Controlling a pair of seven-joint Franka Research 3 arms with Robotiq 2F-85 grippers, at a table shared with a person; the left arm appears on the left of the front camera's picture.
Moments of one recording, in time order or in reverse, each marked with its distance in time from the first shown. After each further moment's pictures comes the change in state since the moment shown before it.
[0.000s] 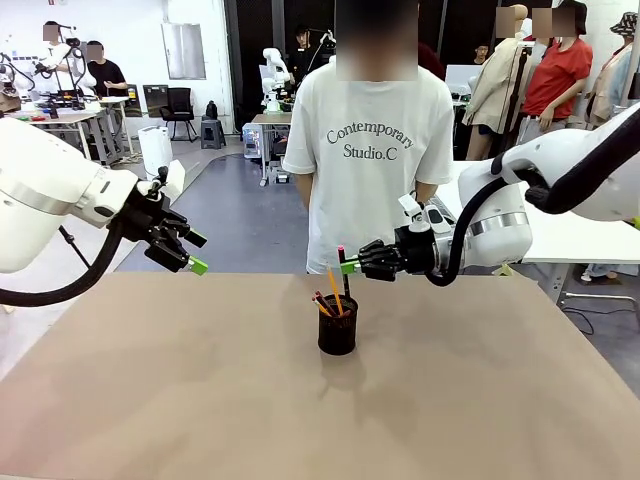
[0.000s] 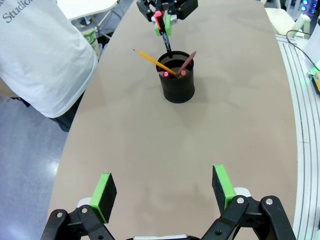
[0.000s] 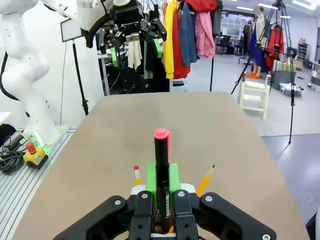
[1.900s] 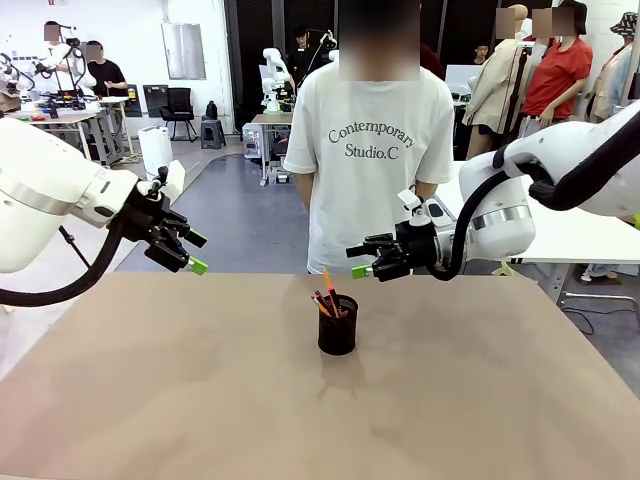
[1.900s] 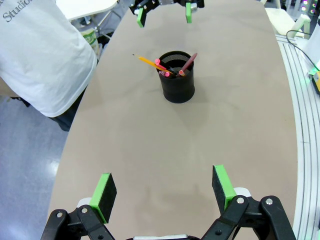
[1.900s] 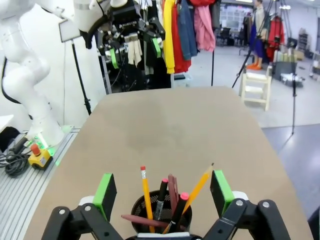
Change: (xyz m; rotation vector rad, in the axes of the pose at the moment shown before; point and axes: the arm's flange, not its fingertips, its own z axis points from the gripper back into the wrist) left arm 0.000 0.000 0.000 0.000 0.000 0.000; right arm 0.020 0.003 0.007 -0.001 0.045 -0.049
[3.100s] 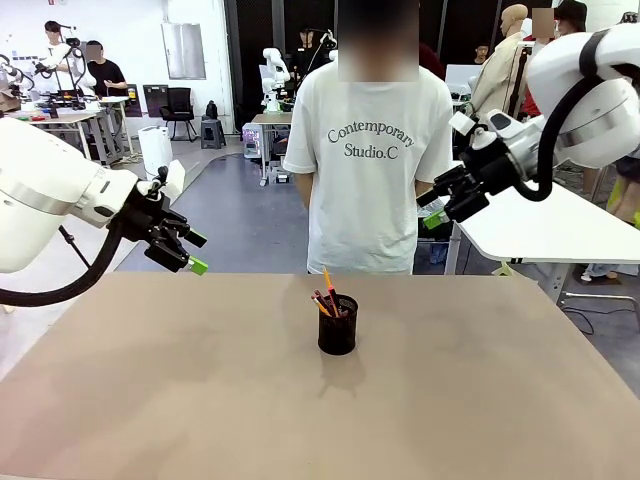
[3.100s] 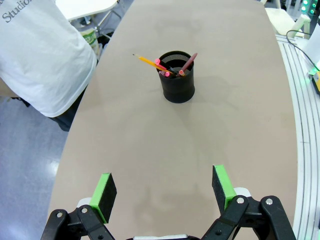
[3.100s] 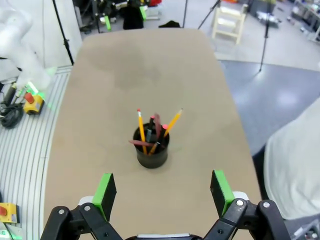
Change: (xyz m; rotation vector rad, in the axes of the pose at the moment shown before) left arm 0.000 0.000 0.000 0.000 0.000 0.000; right arm 0.139 0.051 0.136 -0.187 0.421 0.060
